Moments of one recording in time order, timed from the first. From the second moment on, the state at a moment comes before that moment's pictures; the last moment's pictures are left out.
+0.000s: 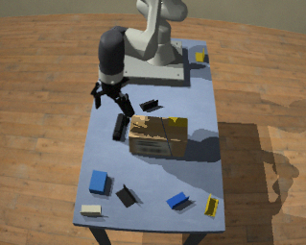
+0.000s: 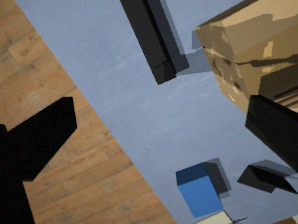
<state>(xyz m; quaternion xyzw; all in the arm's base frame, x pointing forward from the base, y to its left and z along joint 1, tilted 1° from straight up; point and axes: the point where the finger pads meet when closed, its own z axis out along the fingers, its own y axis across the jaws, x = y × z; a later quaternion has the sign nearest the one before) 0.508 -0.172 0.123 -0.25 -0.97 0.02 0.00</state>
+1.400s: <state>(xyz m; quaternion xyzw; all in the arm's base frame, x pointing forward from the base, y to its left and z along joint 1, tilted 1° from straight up) 0.500 -0.004 0.166 -0.07 -1.00 0.00 0.00</state>
